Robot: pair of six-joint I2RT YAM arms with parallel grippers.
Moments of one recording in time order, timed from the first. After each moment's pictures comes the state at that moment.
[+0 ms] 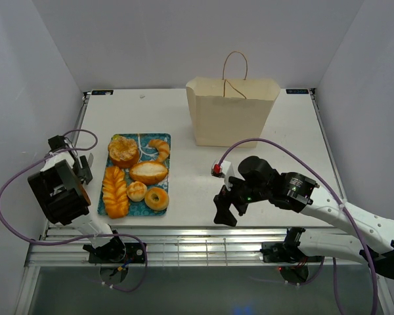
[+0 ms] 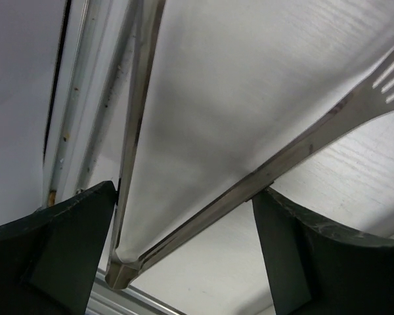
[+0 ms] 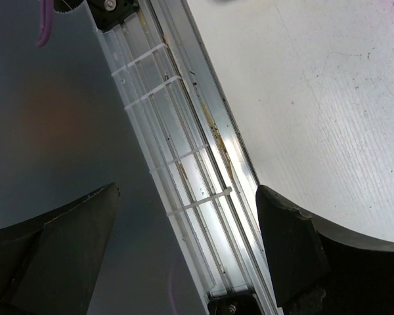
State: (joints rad) left arm 0.54 1.68 1.03 -0.54 -0.22 0.16; right arm 1.06 0.98 0.98 -0.74 -0.35 0.13
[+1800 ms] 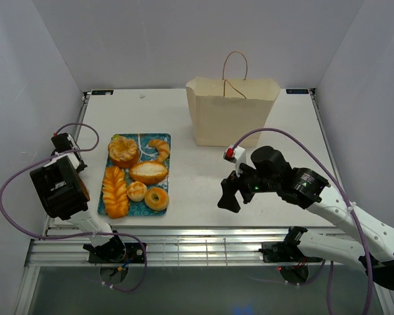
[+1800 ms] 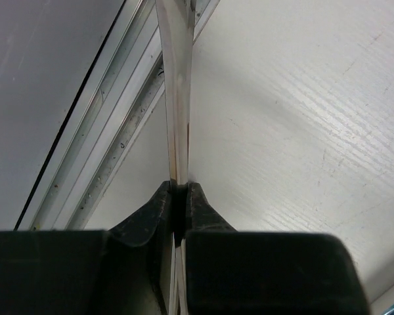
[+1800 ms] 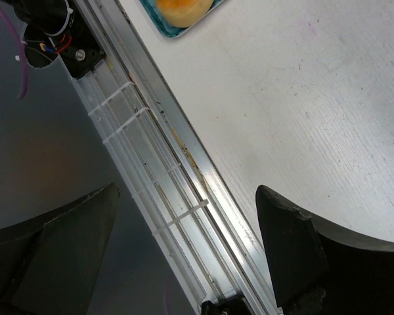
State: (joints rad) left arm 0.50 1.73 0.93 -0.10 -0.16 0.06; right arm 0.91 0.94 1.01 -0.75 -0.32 0.15
